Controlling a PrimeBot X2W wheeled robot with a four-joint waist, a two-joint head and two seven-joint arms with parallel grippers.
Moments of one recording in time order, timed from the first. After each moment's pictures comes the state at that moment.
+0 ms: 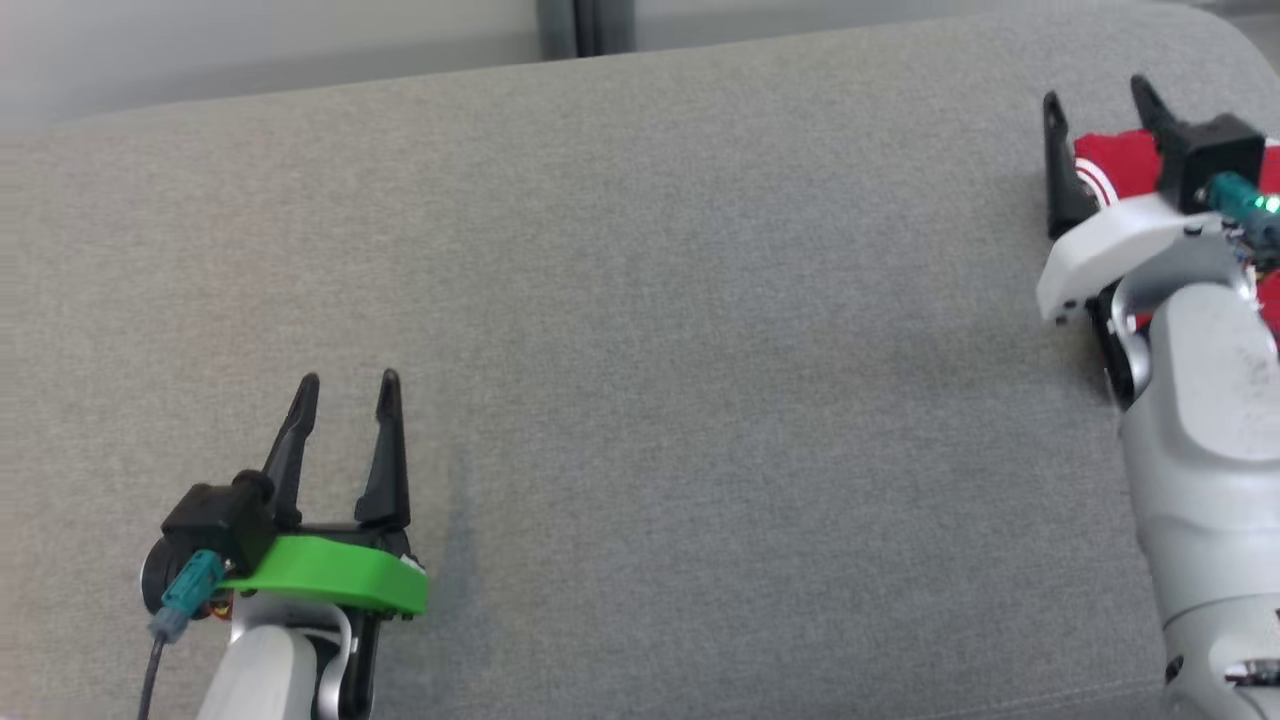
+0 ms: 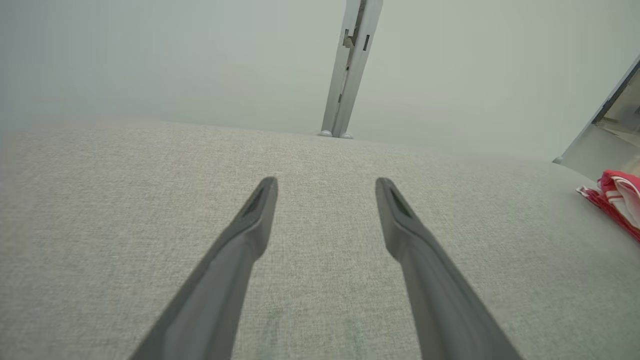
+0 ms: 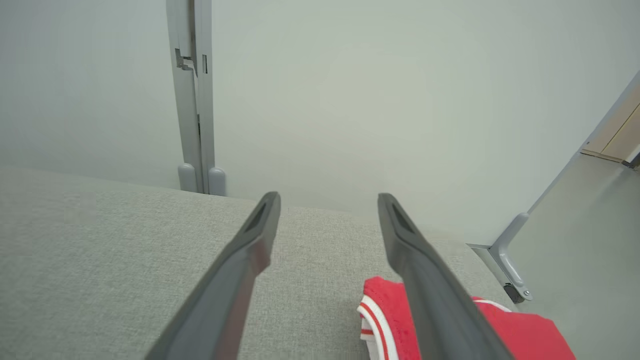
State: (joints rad) left arm -0.20 0.11 -0.15 0.25 -0.37 -0.12 -0.26; right arm -0.82 -0.13 -0.17 0.73 -0.16 0.13 -0.23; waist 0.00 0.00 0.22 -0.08
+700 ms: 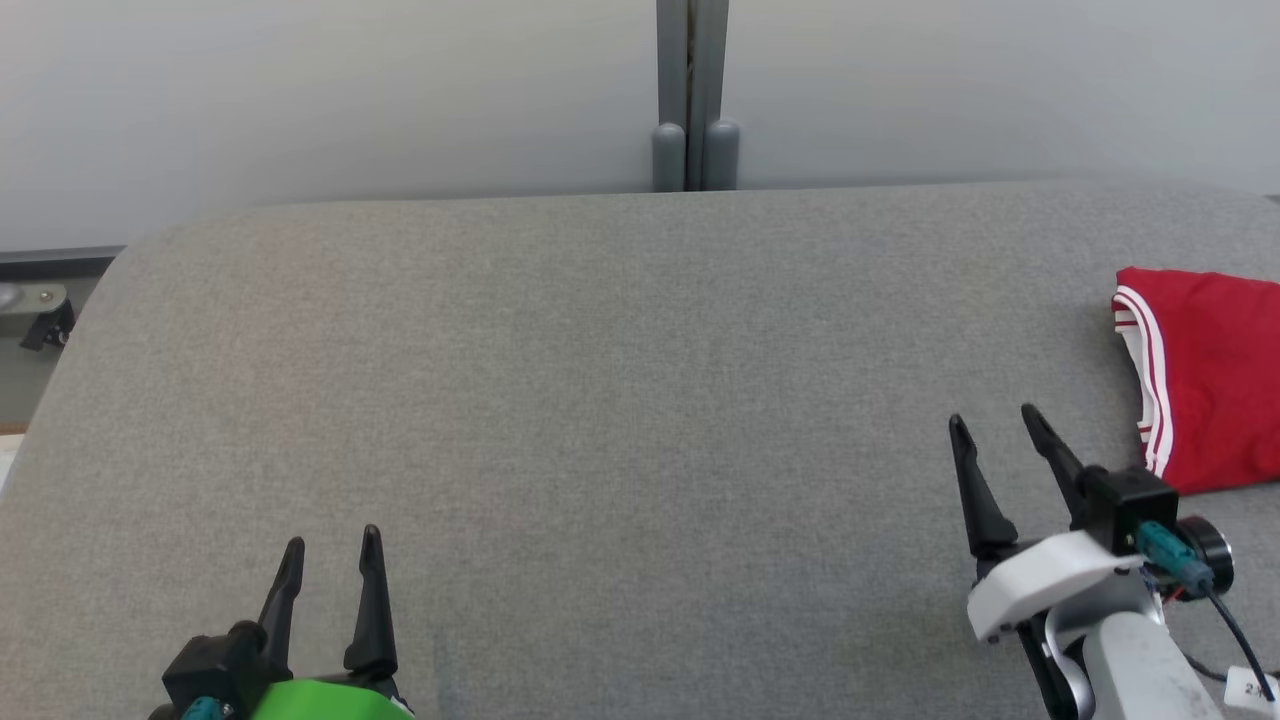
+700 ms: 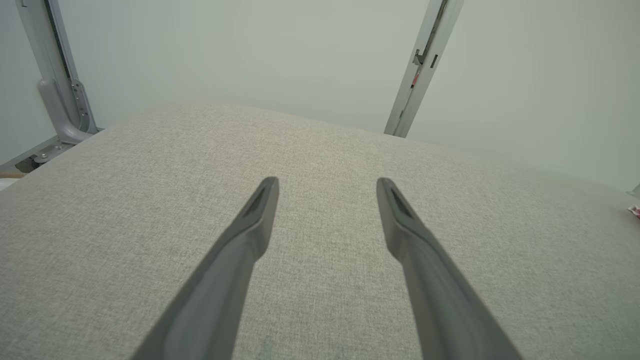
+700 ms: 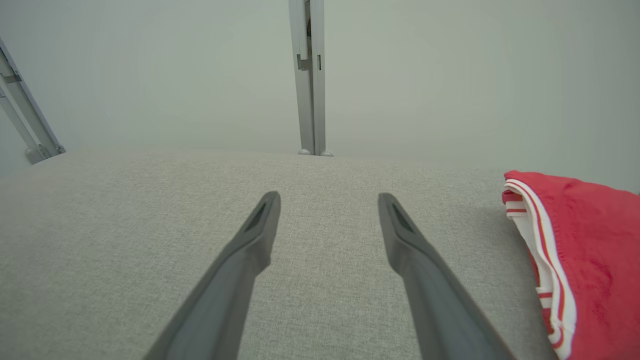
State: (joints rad) left arm 0.04 0.07 -0.05 0.23 -0.33 -0.12 -0.26; right arm -0.21 -0.05 -0.03 0.37 0.08 0.13 -0.26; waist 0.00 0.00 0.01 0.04
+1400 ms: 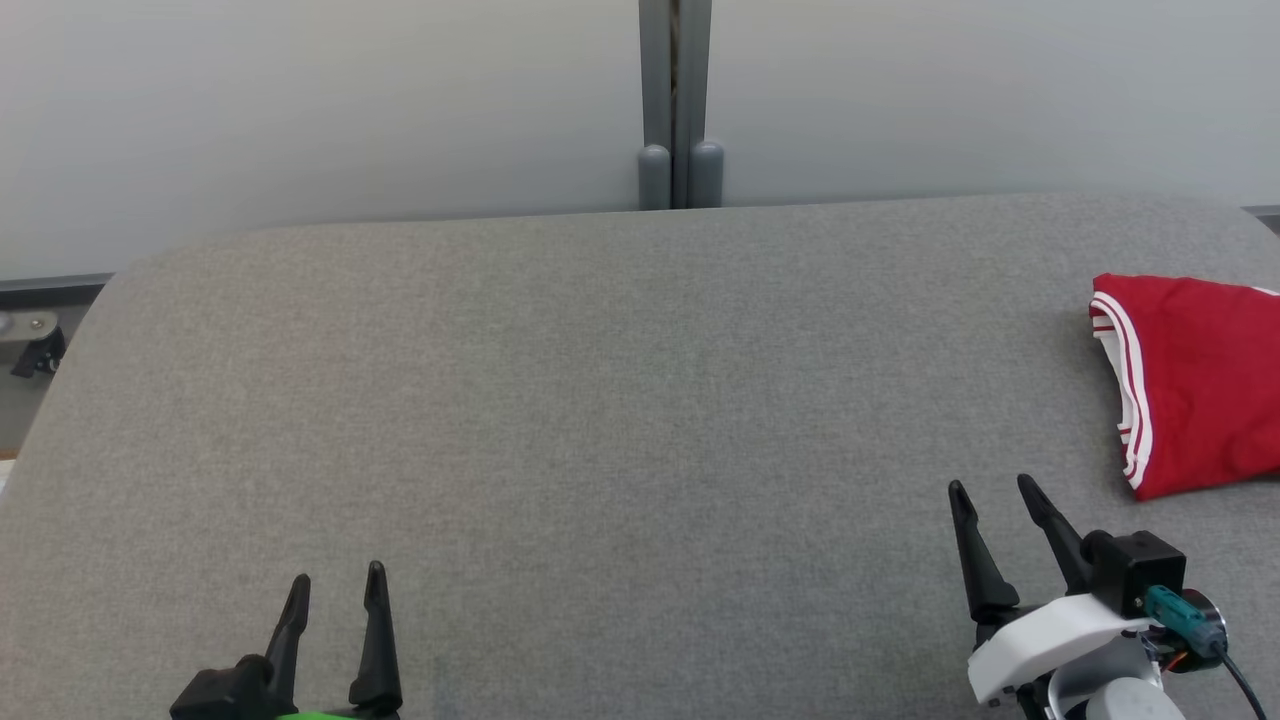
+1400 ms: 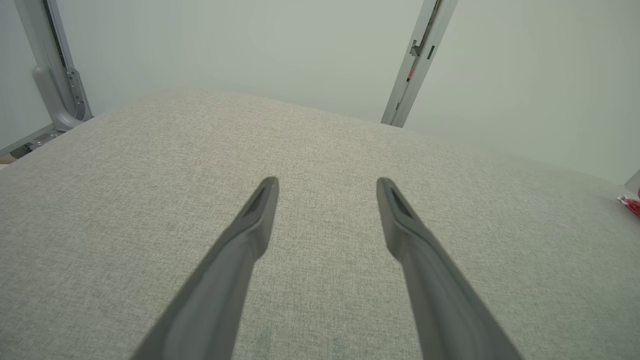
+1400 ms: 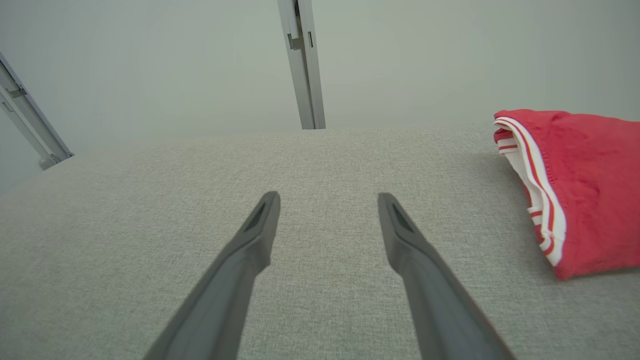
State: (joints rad) left arm 0.10 0.05 -0.04 0.23 -0.33 -0.12 -0.26; right arm -0.08 -0.05 -0.01 0.33 0.19 0.13 -0.26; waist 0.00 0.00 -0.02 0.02
